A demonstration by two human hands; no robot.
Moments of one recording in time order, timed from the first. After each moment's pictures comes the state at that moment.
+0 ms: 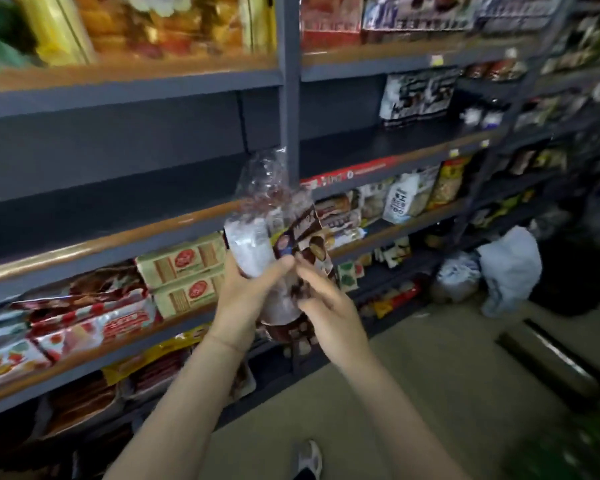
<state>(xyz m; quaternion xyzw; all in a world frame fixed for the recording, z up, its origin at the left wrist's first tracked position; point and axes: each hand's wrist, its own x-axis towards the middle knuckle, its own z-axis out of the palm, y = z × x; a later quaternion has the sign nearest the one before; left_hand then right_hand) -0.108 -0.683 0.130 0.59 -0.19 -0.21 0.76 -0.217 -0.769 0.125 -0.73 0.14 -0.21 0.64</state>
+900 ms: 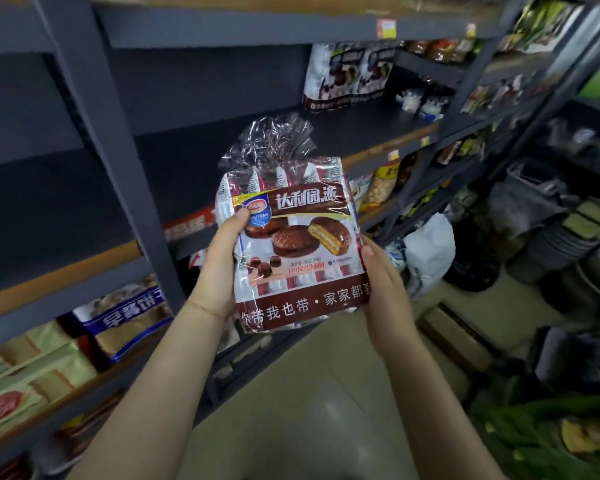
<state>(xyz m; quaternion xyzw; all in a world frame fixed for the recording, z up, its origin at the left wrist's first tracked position) 0.018 -0.972 0.118 0.43 -0.15 -0.46 0.76 -0.155 -1.077 0.115 -0.55 0.38 -0.34 0.66</state>
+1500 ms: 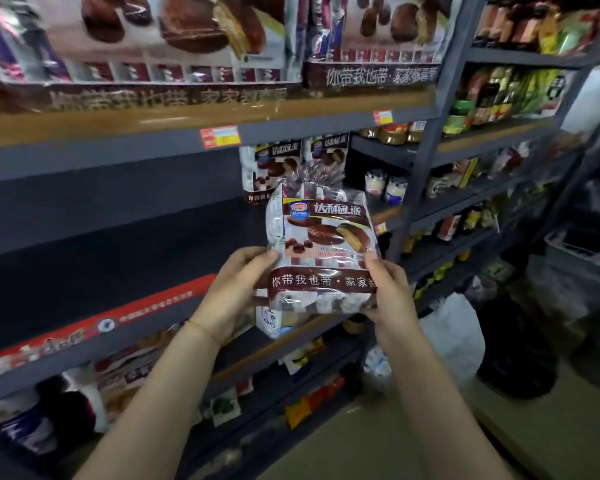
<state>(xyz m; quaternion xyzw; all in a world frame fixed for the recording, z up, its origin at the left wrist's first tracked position) -0.032 -1.271 0.157 0.64 -0.23 -0.31 0.67 -0.189 -1.424 0.139 -0.48 0.37 -0.37 0.70</state>
